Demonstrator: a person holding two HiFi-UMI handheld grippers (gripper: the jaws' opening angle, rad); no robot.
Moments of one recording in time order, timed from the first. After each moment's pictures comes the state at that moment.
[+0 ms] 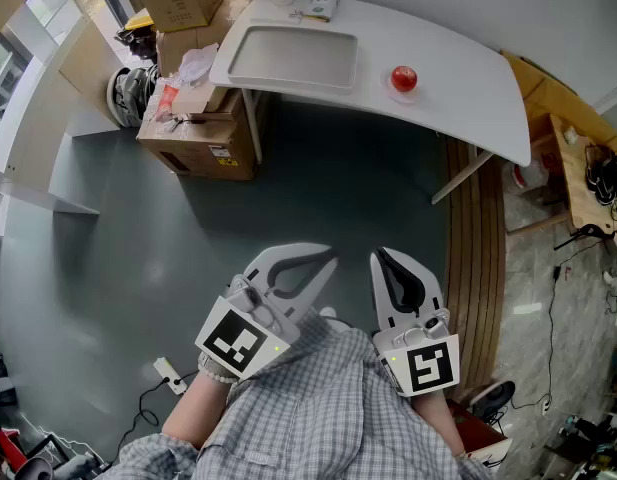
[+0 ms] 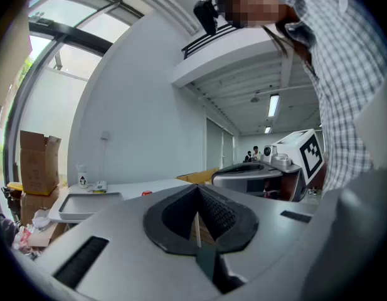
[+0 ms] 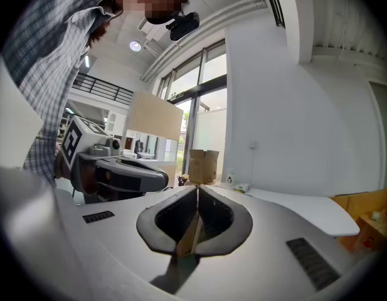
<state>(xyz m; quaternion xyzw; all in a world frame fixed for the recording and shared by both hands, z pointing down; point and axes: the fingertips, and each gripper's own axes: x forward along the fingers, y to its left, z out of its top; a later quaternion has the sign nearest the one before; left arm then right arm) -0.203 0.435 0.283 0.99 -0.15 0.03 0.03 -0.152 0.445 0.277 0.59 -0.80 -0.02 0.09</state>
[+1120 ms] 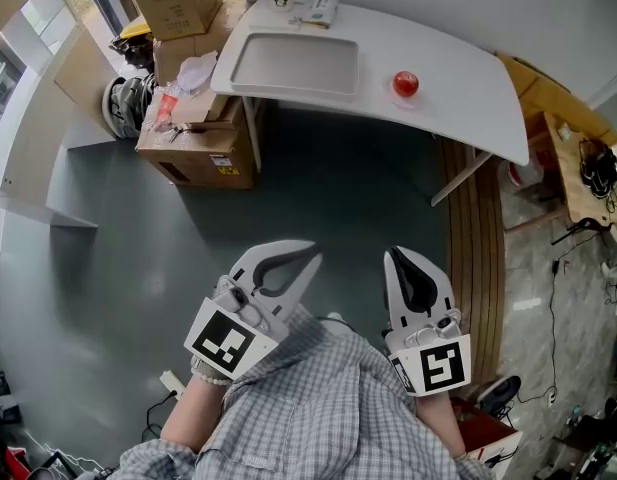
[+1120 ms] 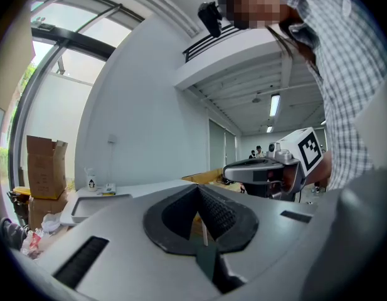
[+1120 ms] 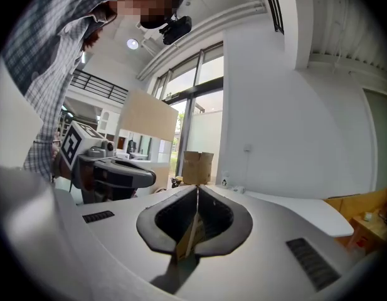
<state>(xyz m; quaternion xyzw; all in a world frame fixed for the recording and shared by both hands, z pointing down) -0.250 0.407 0.285 0.99 -0.16 0.03 0.02 -0.165 0.435 0.269 0.62 -0.78 -0.04 0.08</state>
